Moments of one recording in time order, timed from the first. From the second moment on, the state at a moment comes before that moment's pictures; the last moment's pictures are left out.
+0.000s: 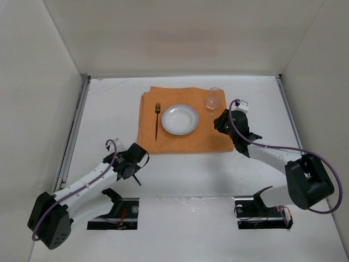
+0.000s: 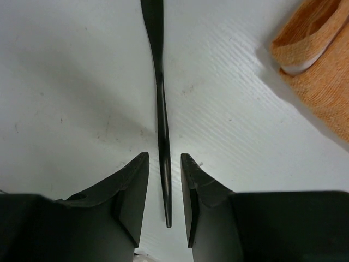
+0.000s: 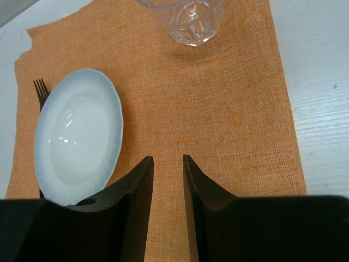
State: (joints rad) left arm -0.64 0.92 0.51 -0.88 -0.52 -1.21; right arm 0.44 1.37 0.67 0.26 0.24 0.64
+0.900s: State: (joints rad) left arm -0.66 1.02 0.46 -0.80 -0.46 -1.34; right arm 0.43 1.33 0.67 0.26 0.23 0.64
